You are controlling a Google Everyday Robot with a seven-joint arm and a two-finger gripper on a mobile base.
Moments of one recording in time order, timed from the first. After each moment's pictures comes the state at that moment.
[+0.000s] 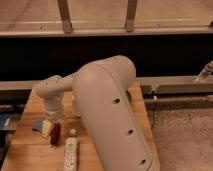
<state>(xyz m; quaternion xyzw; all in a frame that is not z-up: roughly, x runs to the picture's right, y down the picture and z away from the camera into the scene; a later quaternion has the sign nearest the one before) -0.272 0.214 0.774 -0.49 0.05 0.21 0.84</state>
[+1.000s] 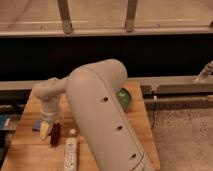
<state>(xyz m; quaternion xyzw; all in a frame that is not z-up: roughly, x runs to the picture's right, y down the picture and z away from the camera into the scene) -0.288 0.230 0.786 -0.51 0.07 0.20 0.83</state>
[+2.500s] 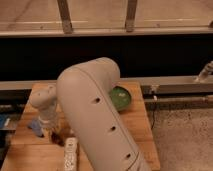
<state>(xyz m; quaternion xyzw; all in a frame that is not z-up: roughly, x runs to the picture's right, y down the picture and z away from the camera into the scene) -0.295 0.257 0.789 -0.47 0.11 0.26 0.83</state>
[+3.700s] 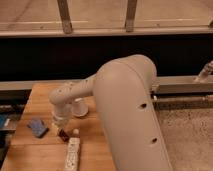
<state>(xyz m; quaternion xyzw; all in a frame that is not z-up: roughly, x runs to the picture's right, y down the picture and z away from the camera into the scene) -0.235 0.215 0.770 -0.45 0.01 0.32 0.83</state>
